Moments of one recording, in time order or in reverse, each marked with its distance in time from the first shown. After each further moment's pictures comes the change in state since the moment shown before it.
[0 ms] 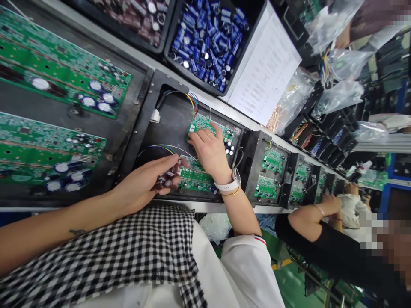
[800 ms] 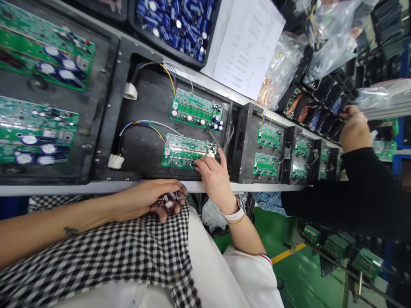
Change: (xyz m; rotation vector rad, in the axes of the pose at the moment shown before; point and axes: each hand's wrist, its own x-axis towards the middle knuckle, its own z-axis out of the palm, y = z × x) left_hand -0.024 -0.066 0.007 0.281 -0.240 -0.469; right_hand -0.150 -0.043 -0.006 0.104 -0.027 0.229
